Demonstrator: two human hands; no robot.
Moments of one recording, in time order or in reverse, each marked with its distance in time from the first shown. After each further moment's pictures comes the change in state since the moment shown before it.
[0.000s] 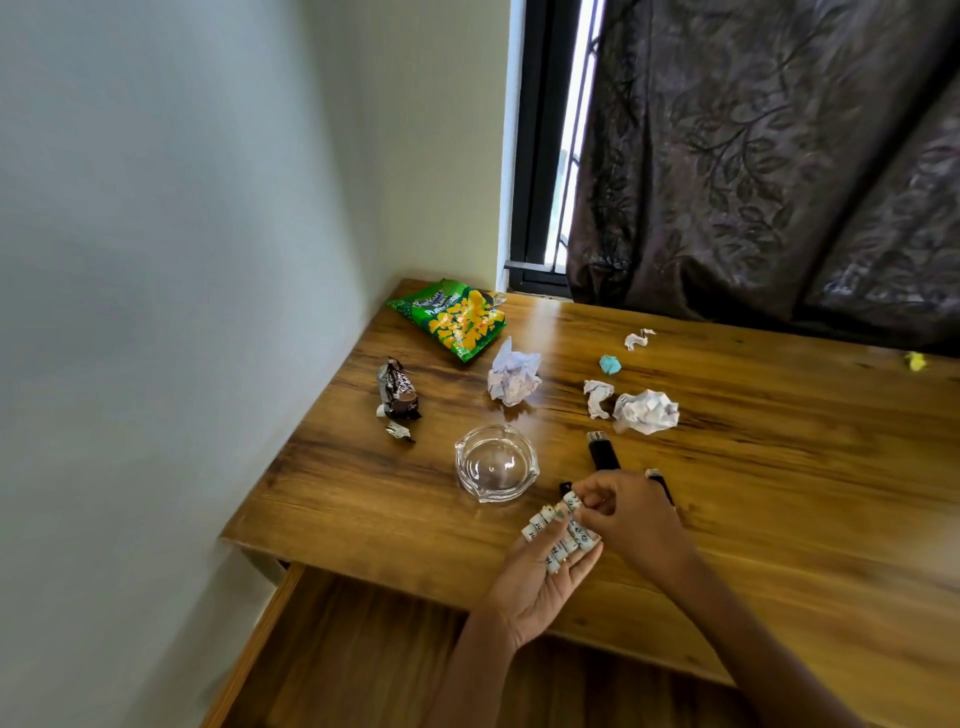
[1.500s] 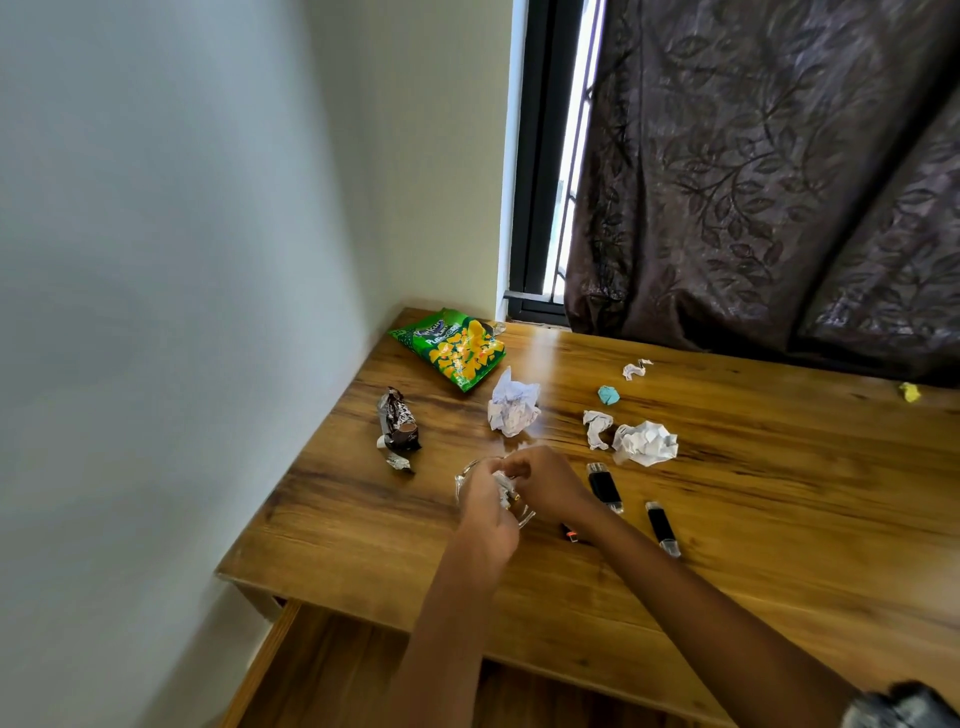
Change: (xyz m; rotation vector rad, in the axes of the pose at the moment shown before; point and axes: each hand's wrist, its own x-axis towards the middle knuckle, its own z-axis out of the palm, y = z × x) left_hand 0.042 0.085 0.046 0.041 0.549 0.168; right_hand 0.086 -0.043 0.039 0.036 -0.158 -0.125
